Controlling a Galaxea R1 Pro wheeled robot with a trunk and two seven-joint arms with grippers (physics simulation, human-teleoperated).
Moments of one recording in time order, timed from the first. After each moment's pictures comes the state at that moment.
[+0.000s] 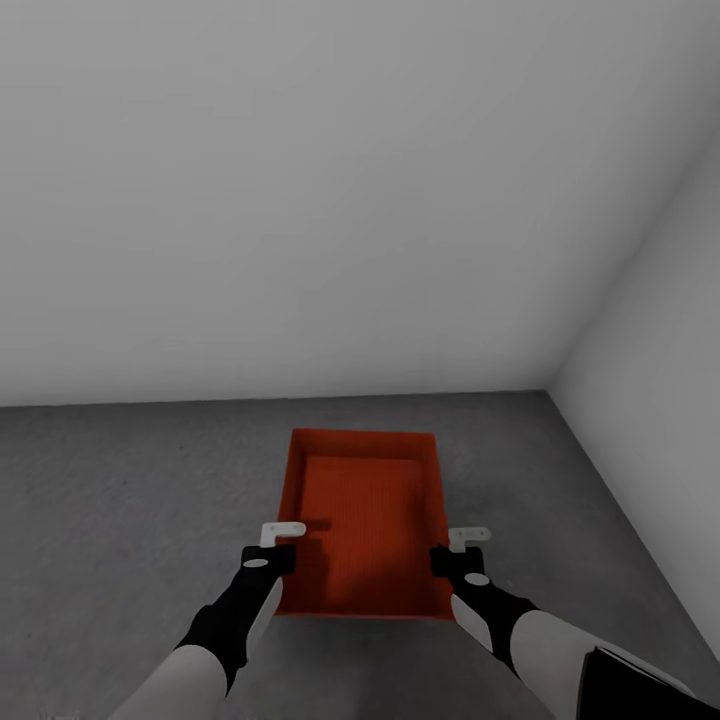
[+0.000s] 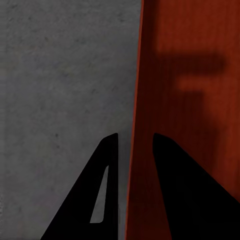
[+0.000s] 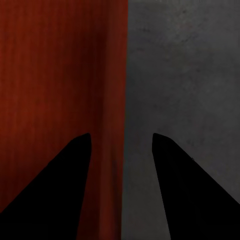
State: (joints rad) left arm -0.60 -0.15 0.00 -0.58 -0.05 0.26 0.26; right arm -0.79 0.04 1.09 -0.14 -1.01 -0.18 -0.23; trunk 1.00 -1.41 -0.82
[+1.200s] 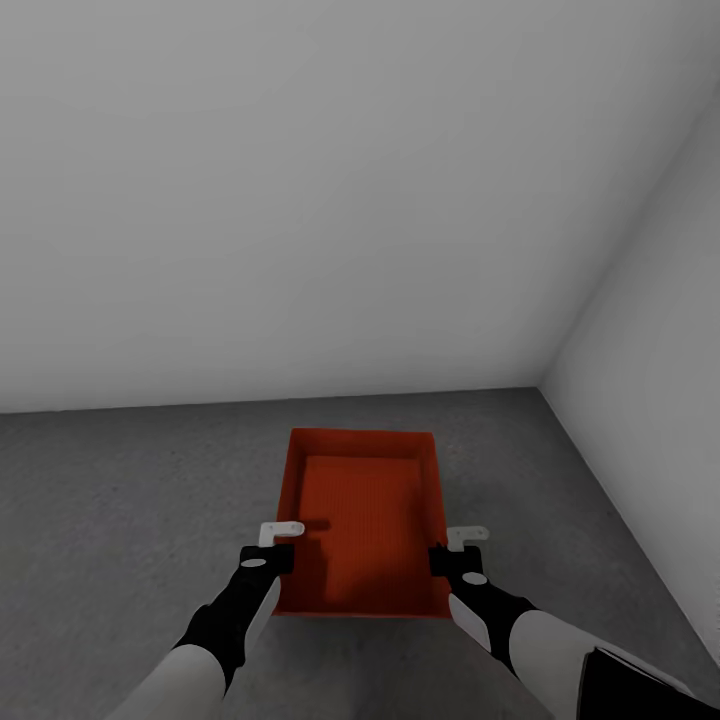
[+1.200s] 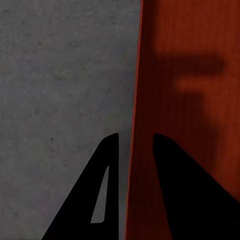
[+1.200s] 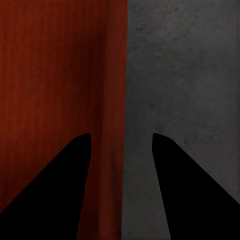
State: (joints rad) left arm -0.60 -0.15 0.01 -0.59 -0.05 0.26 0.25; right arm -0.79 0.04 1.10 -0.16 -1.01 -0.17 -0.25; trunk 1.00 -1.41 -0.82
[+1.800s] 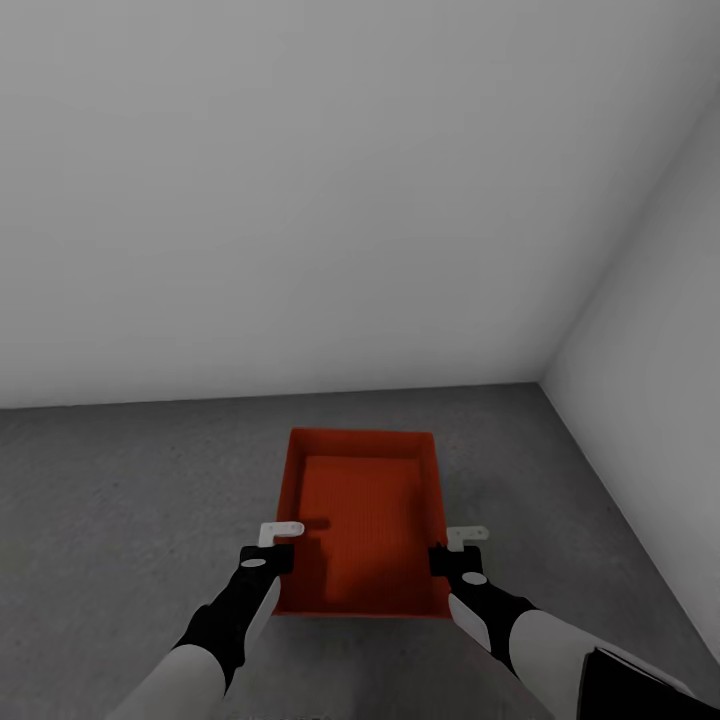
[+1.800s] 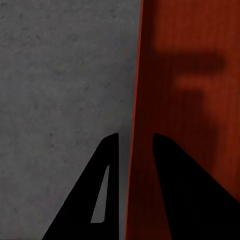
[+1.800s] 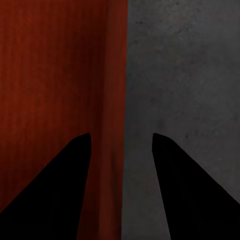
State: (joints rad) left arm -0.60 -0.15 0.01 -0.59 -0.05 0.26 0.25; right arm -0.79 0.04 1.10 -0.16 -1.01 -0.17 -0.26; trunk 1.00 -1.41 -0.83
